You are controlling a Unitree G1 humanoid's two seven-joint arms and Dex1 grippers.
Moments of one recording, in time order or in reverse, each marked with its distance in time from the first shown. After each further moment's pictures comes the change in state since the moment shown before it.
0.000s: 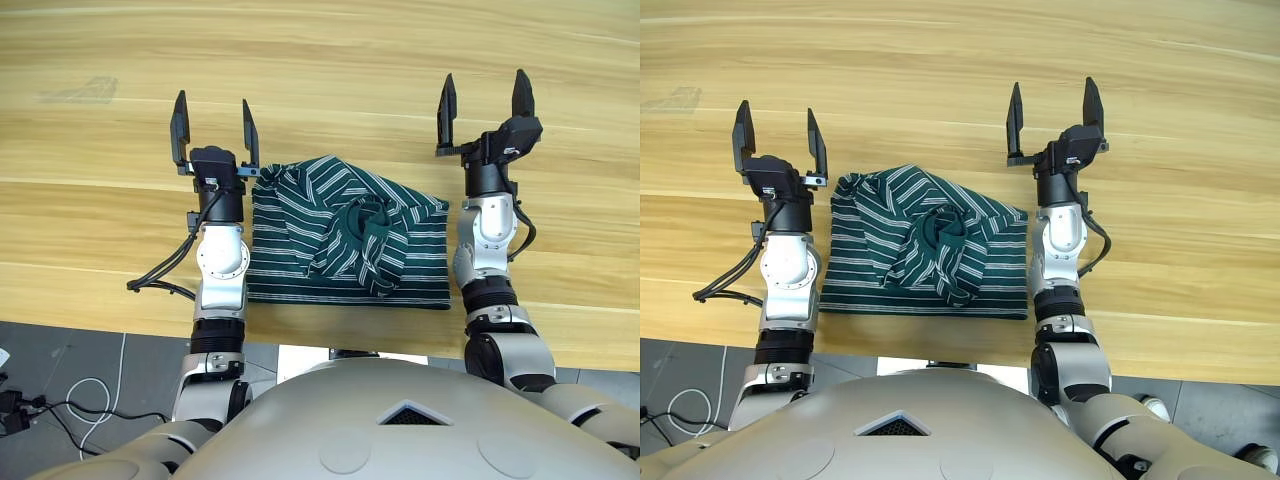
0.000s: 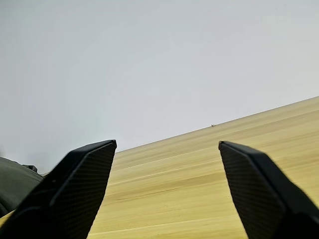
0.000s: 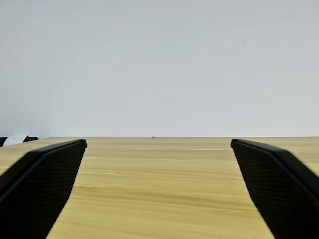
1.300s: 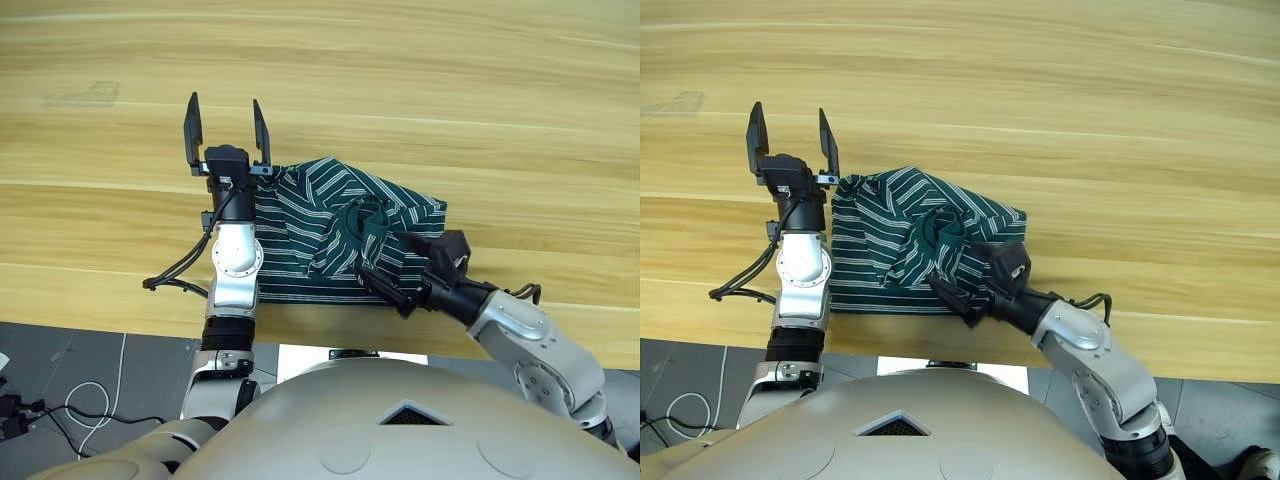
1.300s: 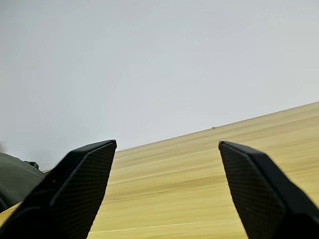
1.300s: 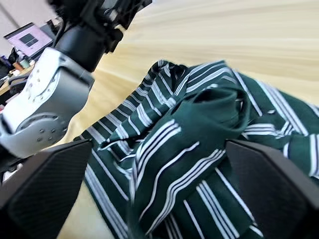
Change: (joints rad) left arm -0.012 -0.041 -0.031 0.010 0.037 0.026 0.060; right arm 0.664 -0.382 0.345 -1.358 0.425 1.434 0.113
